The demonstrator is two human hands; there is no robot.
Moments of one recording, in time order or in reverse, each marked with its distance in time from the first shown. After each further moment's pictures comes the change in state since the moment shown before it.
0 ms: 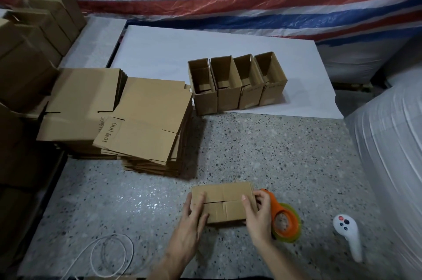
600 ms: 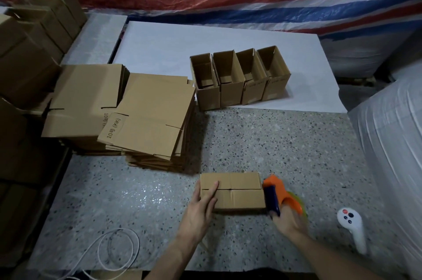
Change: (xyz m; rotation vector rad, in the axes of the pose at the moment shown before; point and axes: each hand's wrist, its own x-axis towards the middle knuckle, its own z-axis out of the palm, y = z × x) left_hand 0.023 0.013 -0.006 -0.008 0.057 0.061; right_hand 0.049 0.047 -0.072 -0.943 -0.255 0.135
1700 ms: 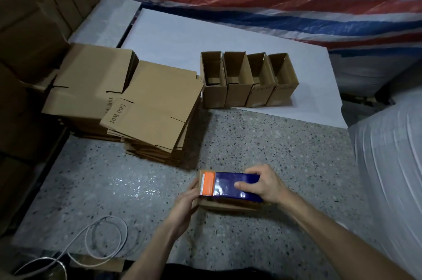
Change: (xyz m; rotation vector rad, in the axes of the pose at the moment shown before) left_hand 0.012 -0.001 -0.015 -1.068 -0.115 -0.478; right_hand -0.022 -0.134 -0.111 0.299 -0.264 -0.679
